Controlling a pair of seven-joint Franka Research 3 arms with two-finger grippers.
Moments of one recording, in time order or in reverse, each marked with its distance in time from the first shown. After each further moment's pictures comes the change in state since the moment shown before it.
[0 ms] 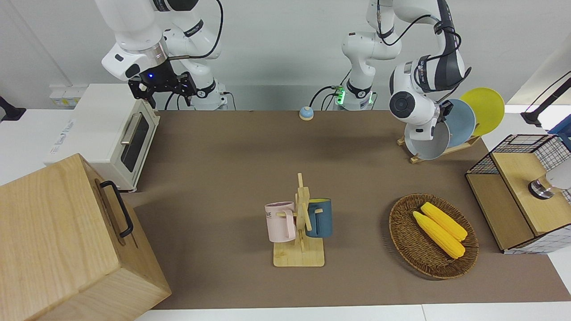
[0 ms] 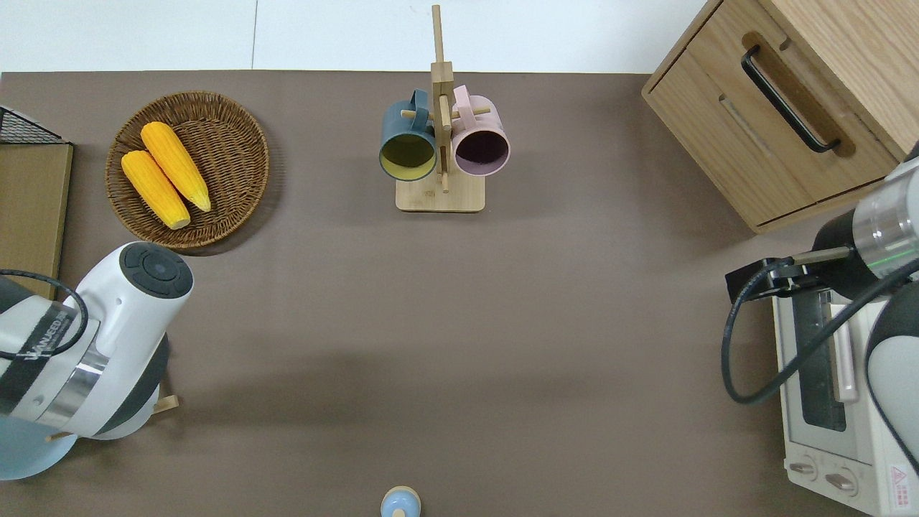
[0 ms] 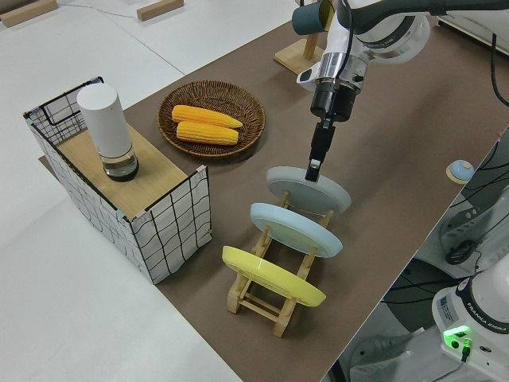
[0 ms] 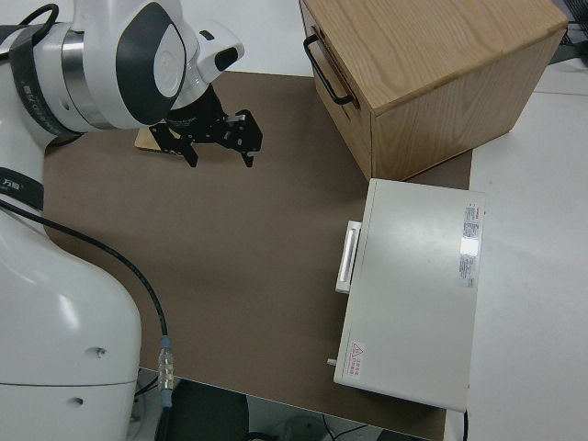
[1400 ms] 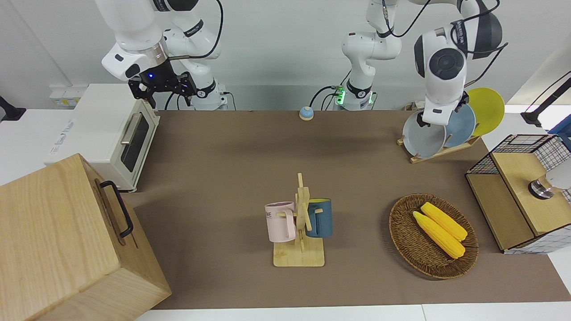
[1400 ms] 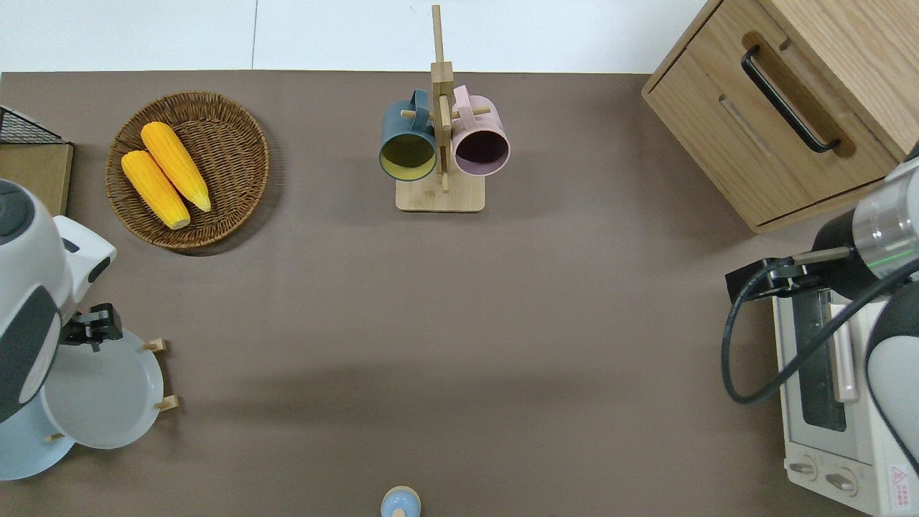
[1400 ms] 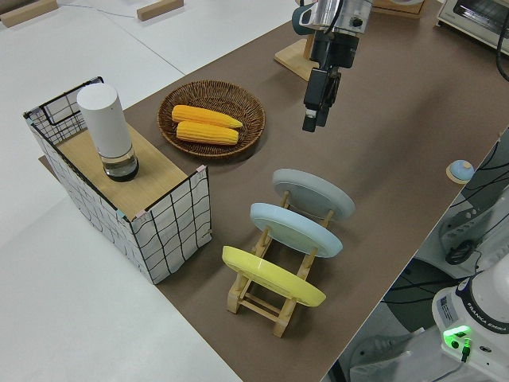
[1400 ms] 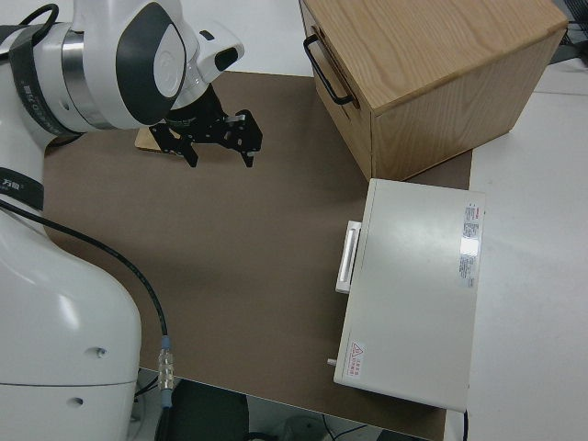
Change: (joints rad) left arm 0.004 -0.029 0.047 0.258 -0.340 0.002 0.356; right arm 0.000 0.000 0.000 0.000 0.000 0.000 0.000
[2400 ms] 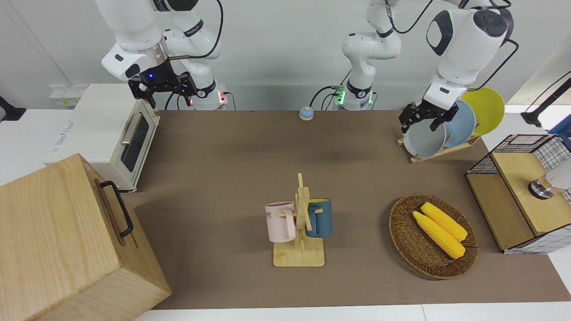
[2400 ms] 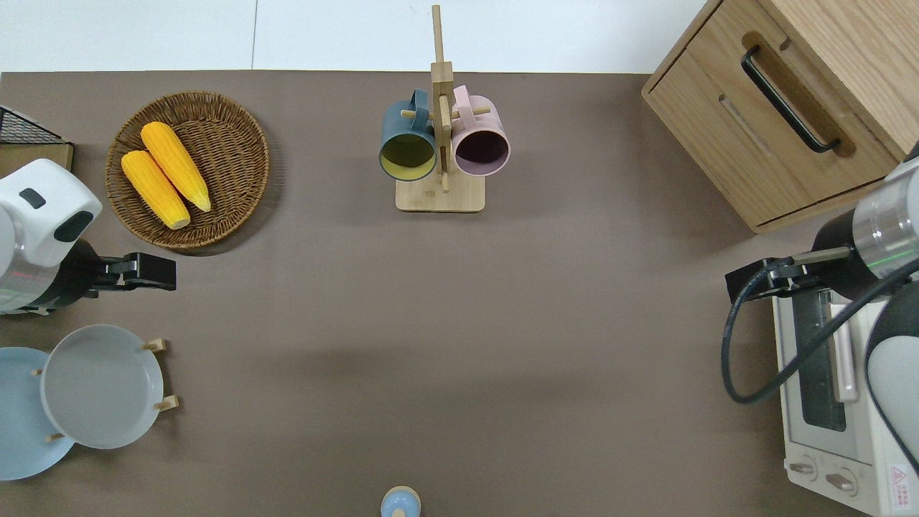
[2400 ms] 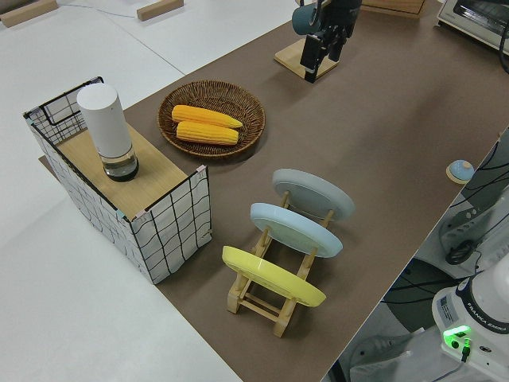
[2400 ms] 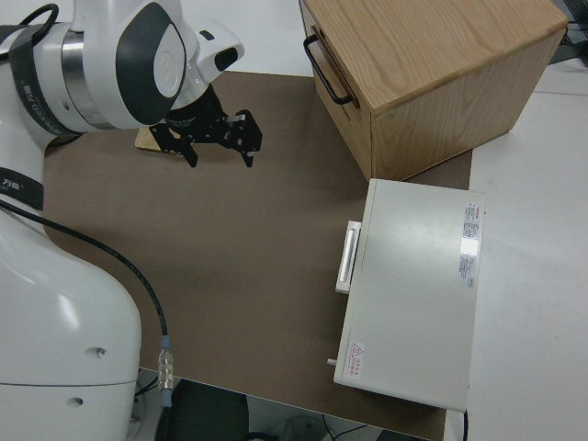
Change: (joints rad) left arm 0.054 0.001 -0.026 0.104 -0.469 0.214 0.266; right arm 0.000 0.000 0.000 0.000 0.000 0.000 0.000
